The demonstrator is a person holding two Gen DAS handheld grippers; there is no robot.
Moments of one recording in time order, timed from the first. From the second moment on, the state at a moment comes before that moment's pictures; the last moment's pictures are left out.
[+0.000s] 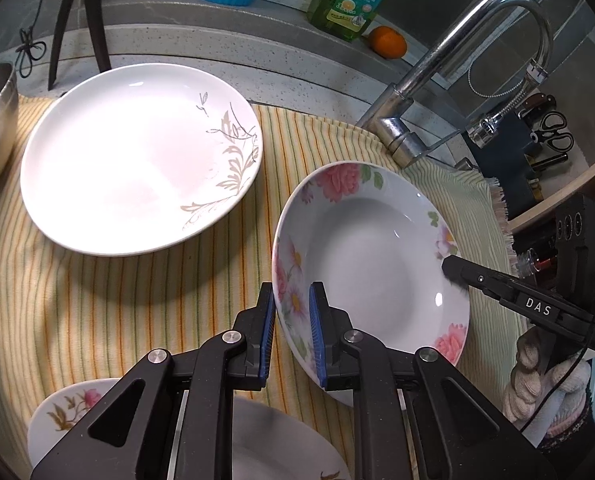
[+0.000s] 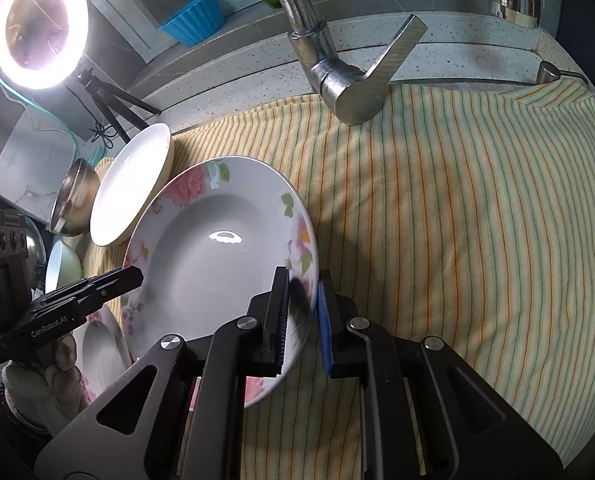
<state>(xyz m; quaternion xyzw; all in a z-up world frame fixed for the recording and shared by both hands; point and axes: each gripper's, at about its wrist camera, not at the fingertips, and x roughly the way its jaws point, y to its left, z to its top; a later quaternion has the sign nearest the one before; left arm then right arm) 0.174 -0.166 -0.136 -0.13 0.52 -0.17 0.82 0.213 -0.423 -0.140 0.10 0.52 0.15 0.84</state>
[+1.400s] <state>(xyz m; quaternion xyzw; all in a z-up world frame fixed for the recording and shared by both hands) 0.047 -0.032 -0.126 -0.23 0.50 -0.07 0.83 0.110 -0.298 -0.130 0.03 0.54 0.29 0.79</state>
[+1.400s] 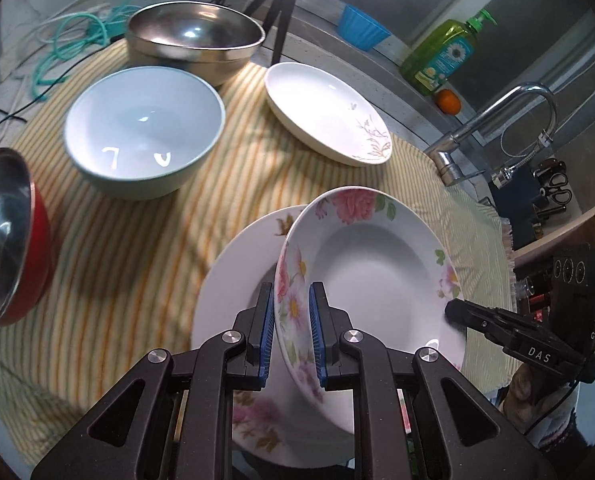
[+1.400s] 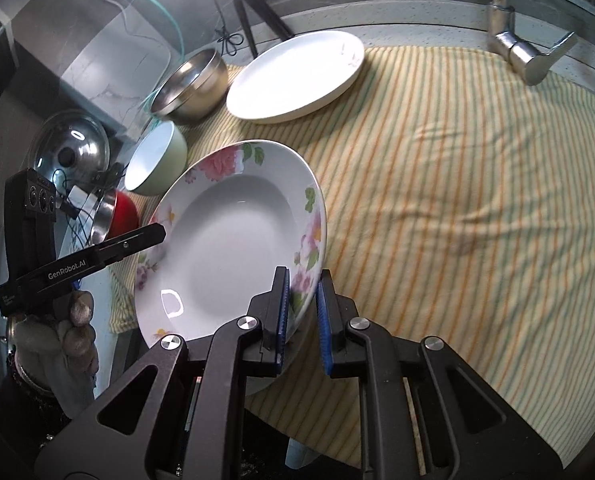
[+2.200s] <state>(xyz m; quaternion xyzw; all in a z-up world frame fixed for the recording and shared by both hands) 0.032 -0.028 -0.138 -0.18 0.51 -0.05 0.84 0.095 -0.262 -0.148 -0.04 0.55 0.29 0.78</state>
